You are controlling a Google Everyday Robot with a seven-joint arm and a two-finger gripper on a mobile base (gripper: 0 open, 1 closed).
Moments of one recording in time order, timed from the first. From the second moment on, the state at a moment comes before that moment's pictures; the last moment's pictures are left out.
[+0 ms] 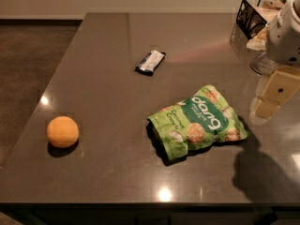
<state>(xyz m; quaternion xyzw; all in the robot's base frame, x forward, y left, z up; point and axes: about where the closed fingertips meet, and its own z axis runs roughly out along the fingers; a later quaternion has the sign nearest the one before) 0.438 -0.217 0.976 -0.60 0.78 -0.03 0.16</state>
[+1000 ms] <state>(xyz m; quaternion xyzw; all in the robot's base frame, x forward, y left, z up) 0.456 -0.168 0.971 -0.62 0.75 0.02 0.20</state>
